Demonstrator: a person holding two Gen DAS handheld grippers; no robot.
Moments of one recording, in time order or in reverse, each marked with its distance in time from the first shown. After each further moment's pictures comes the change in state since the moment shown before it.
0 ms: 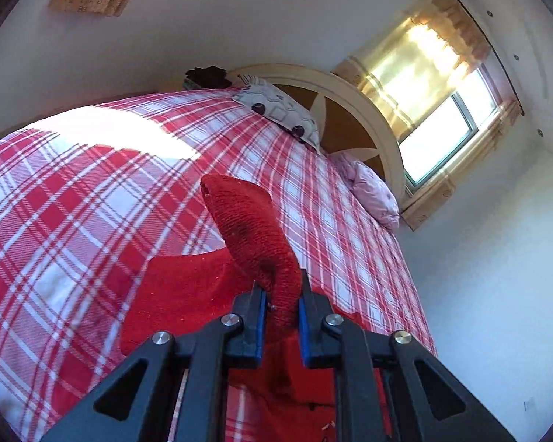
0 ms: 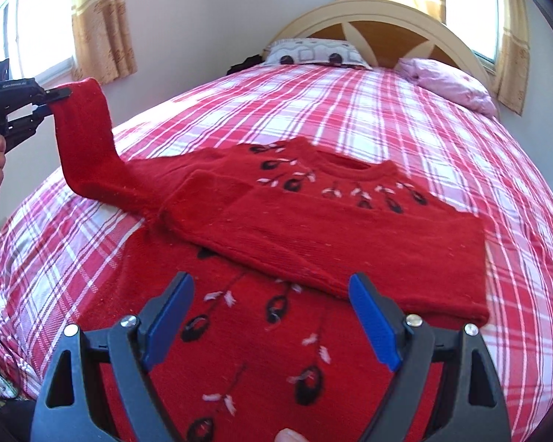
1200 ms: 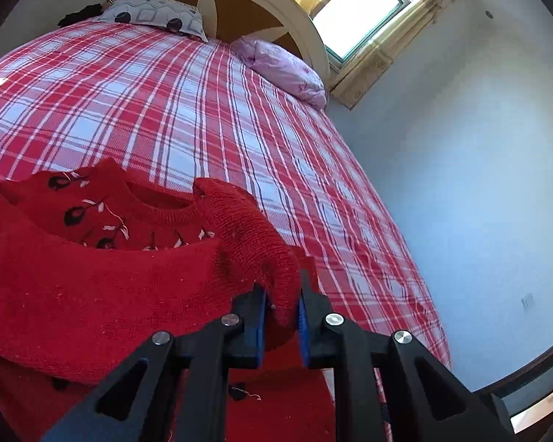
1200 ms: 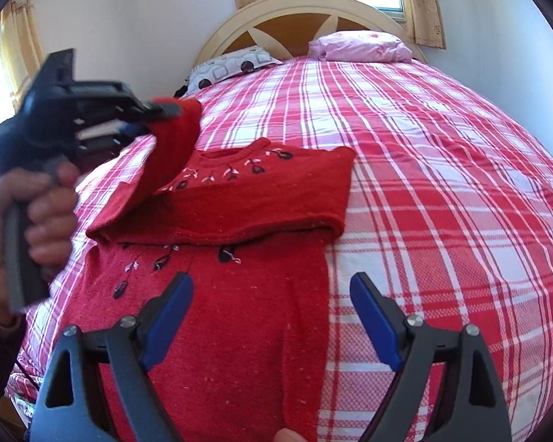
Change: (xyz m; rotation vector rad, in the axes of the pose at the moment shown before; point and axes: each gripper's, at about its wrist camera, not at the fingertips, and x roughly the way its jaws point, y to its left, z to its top) left arm 0.173 -0.209 -0.163 0.262 0.378 -0.168; right arm -0.070 -0.121 -0.070 0.308 -0.053 -0.063
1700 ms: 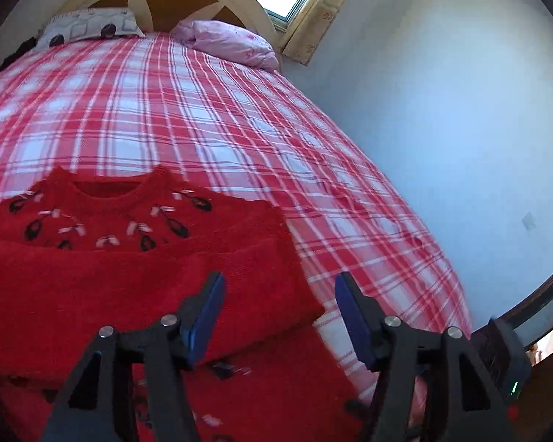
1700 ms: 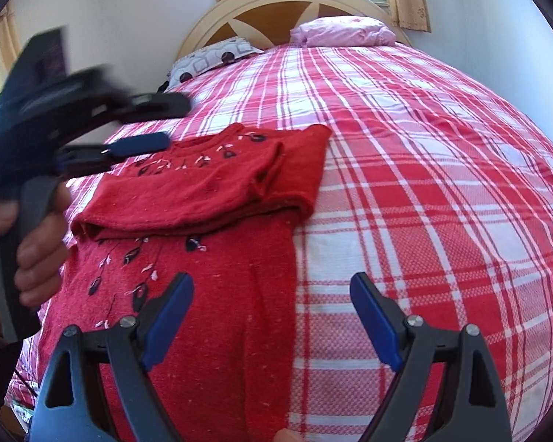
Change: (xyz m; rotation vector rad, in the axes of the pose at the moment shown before) left arm -0.001 -0.029 -0.014 0.247 0.107 -0.025; right arm 0.013 -0.026 -0.009 0.057 0.033 -0.028
